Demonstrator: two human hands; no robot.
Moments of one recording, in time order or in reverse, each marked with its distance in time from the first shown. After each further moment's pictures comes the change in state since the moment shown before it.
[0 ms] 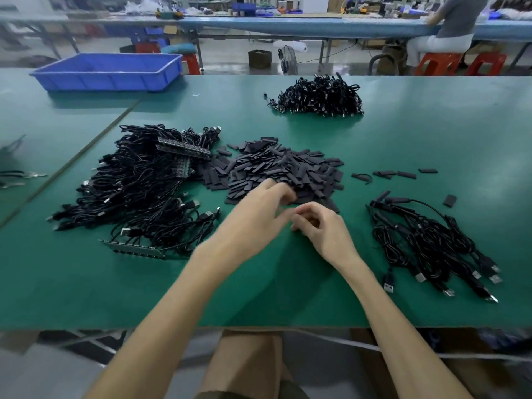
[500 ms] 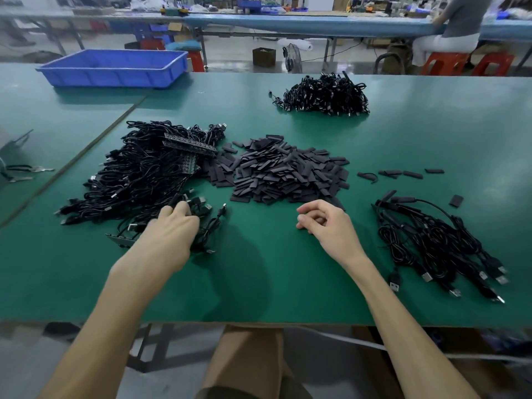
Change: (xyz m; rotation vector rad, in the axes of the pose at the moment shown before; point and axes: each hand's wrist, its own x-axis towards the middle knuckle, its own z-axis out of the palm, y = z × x) left_hand -0.065 -0.072 -0.058 0.692 -0.390 -0.440; right_hand -0.002 0.002 -0.002 -0.015 0.007 0.038
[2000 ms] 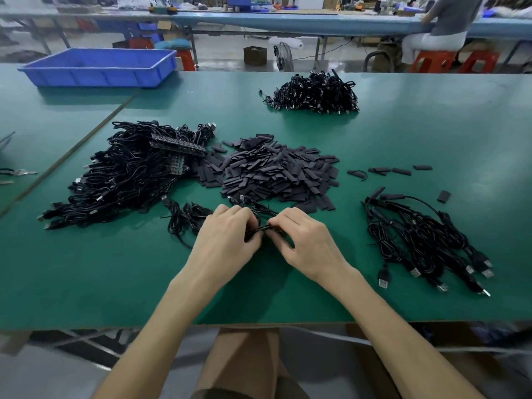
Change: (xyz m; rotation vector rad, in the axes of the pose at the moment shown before) left_hand 0.017 0.084 0.024 -0.579 0.541 0.263; right_hand -0.020 -0.013 0.017 -0.472 0.076 -0.741
